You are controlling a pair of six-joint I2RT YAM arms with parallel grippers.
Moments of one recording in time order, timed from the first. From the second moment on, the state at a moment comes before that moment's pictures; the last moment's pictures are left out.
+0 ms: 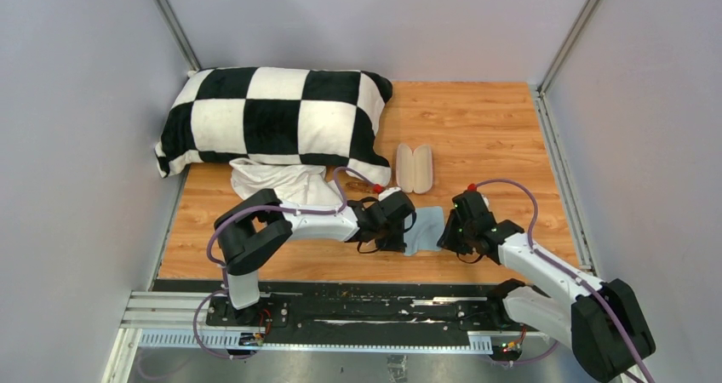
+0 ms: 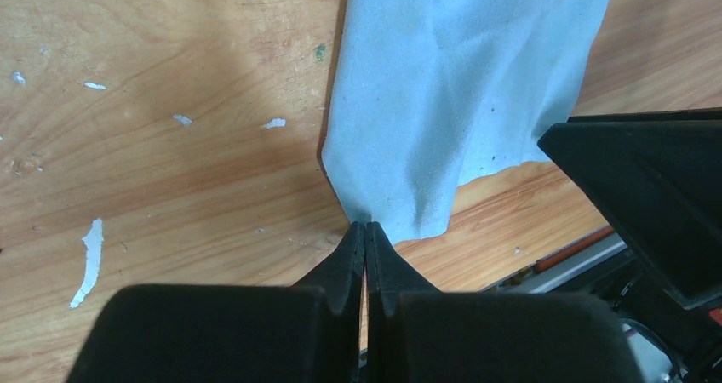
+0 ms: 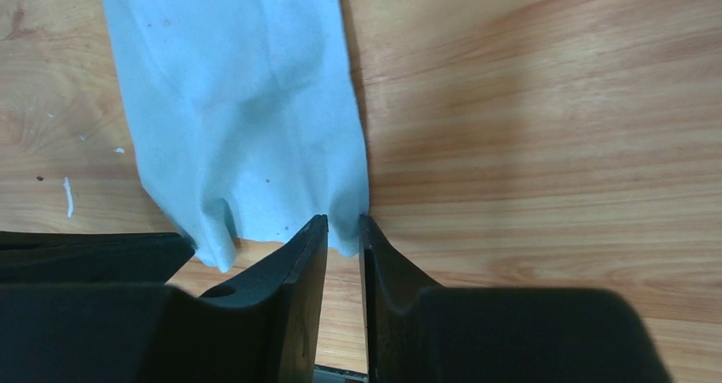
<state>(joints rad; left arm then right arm) -1.09 1.83 1.06 -0.22 -0.03 -1.02 0.46 1.00 0.40 -0.43 0.01 0.73</state>
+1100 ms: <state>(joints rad) -1.11 1.73 1.12 -0.31 -0.06 -0.76 0.51 0.88 0.40 -0.63 0.04 0.70</state>
